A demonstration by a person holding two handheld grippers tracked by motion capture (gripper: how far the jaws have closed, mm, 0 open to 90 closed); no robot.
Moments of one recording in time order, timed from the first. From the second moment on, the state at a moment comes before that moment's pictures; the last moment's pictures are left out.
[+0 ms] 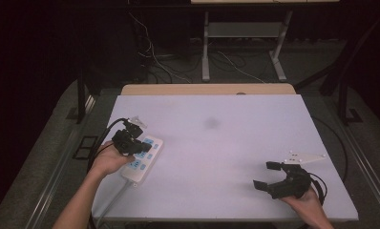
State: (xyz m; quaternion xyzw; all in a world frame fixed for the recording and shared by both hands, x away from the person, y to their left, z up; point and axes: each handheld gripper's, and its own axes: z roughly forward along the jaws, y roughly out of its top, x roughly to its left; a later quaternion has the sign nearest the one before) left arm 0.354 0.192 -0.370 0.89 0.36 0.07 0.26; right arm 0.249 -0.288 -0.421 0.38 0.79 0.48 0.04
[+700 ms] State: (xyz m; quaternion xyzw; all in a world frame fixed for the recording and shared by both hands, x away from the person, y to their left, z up) left arm 0.356 0.191 -0.389 0.90 0.36 0.06 0.25; right arm 0.249 -0.288 -0.421 0.38 0.79 0.48 0.04
